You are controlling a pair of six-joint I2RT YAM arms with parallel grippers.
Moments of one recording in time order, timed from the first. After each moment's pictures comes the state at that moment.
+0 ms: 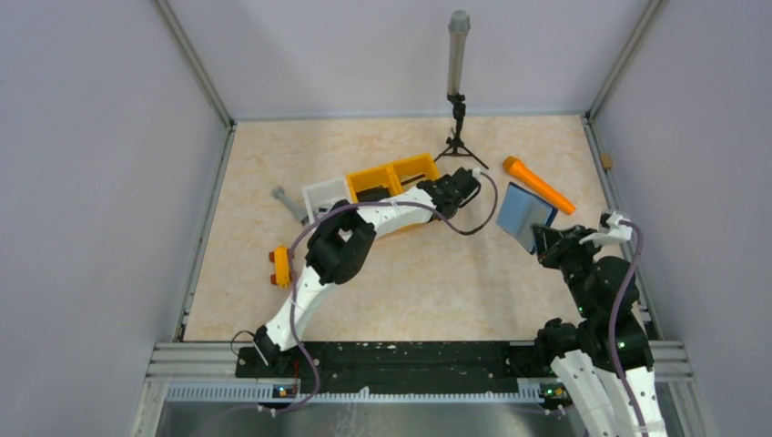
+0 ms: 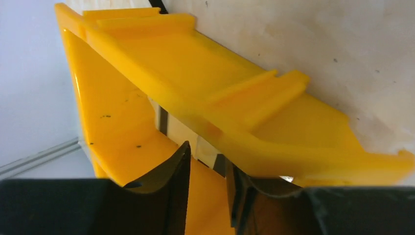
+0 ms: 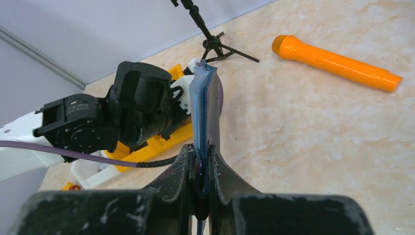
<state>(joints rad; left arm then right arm) -0.88 2.36 1.93 -0.53 -0.62 0.39 0.21 0.21 0.59 -0.46 0.08 0.51</state>
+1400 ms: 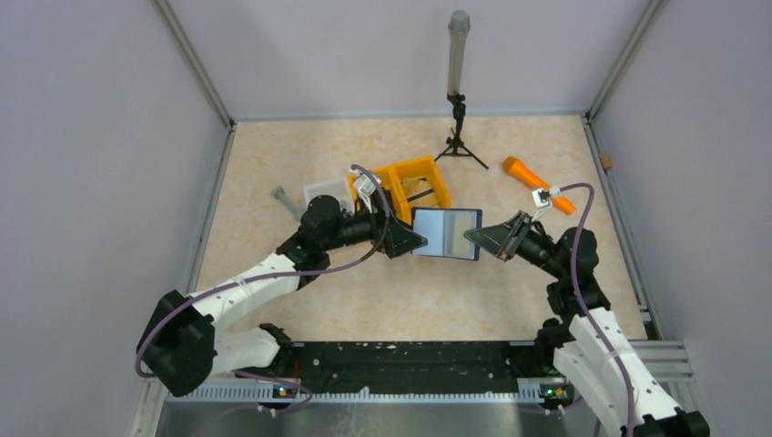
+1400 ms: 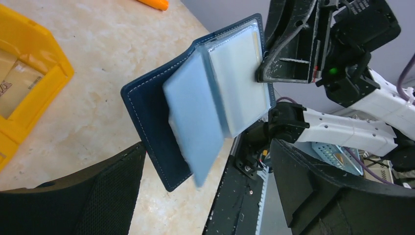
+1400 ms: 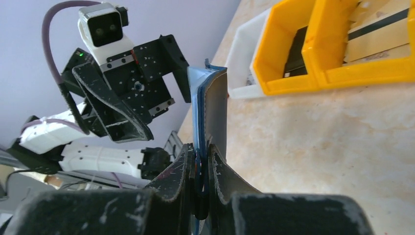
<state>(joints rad) -0.67 1.18 0.66 0.42 0.57 -0.64 0.21 0.57 0.37 0.20 -0.68 0.92</state>
